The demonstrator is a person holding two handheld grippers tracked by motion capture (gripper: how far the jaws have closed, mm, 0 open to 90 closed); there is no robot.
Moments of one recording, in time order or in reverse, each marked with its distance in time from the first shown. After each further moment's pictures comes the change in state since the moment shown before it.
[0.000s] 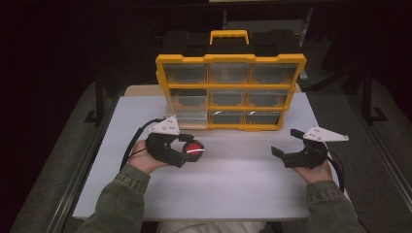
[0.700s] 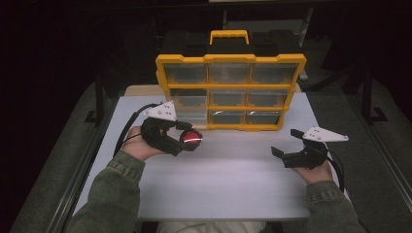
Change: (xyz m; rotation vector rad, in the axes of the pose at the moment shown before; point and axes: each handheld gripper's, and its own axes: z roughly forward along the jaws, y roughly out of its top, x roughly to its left) left arm 0.010 0.035 -0.023 0.017 -0.013 0.043; right arm 0.001 0.000 0.000 0.005 -0.006 -0.007
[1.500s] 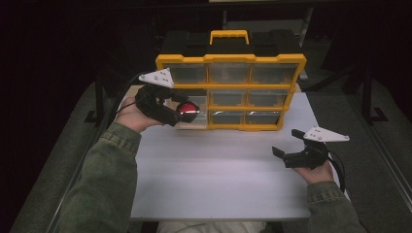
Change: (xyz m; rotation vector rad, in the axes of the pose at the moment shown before) left arm 0.035 0.056 -0.029 0.012 0.070 0.019; right arm -0.001 0.000 -0.002 0.007 -0.009 0.007
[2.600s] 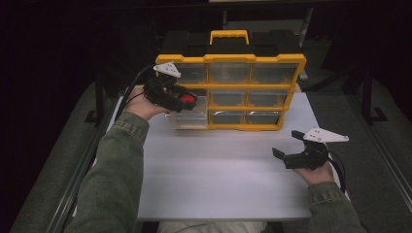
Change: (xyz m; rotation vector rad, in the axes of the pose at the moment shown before) left arm 0.044 -0.006 0.032 0.079 0.126 -0.074; right arm 0.000 -0.002 0.000 0.017 0.005 -0.003
